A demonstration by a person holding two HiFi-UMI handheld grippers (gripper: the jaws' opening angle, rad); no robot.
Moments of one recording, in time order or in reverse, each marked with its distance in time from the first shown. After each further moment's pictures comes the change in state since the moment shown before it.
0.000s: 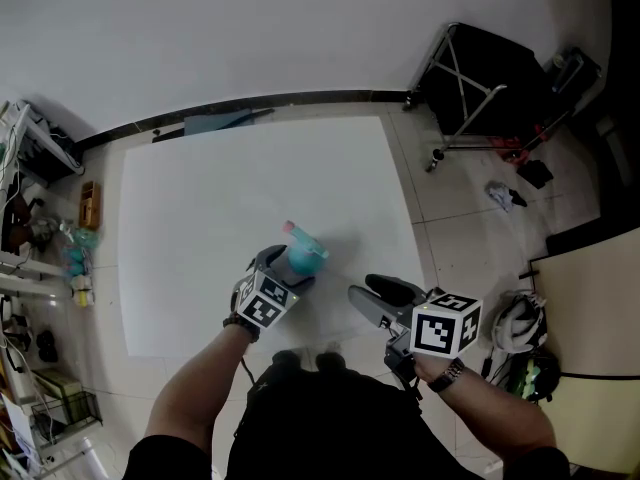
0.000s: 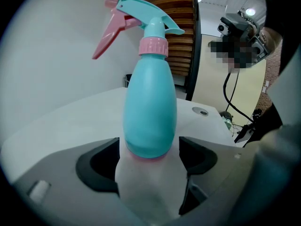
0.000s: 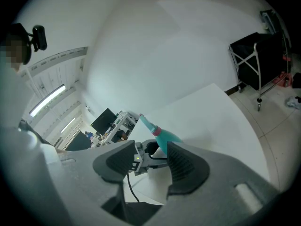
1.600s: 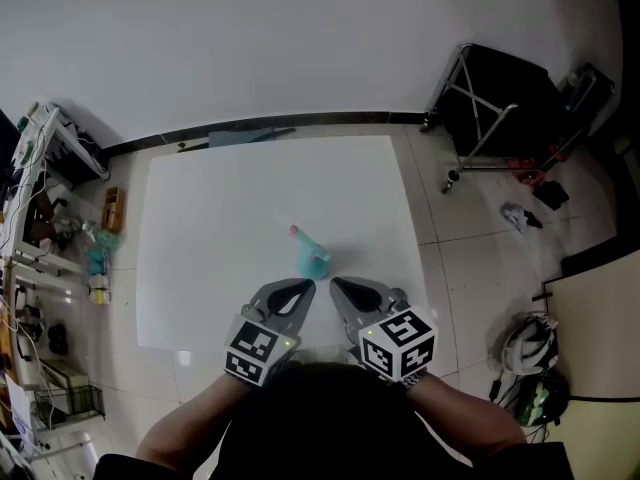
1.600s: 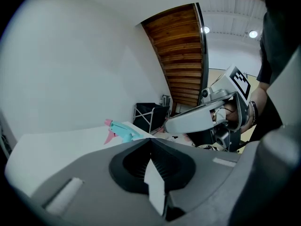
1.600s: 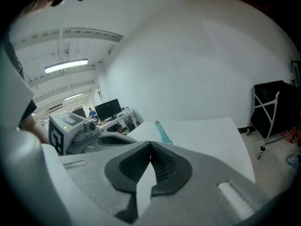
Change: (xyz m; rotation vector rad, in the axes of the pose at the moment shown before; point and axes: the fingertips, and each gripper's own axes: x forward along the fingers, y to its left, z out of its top) left arm -0.134 -0.052 0.118 -0.176 -0.351 0.102; right arm 0.027 0.040 0.007 -0.414 -0.109 -0.025
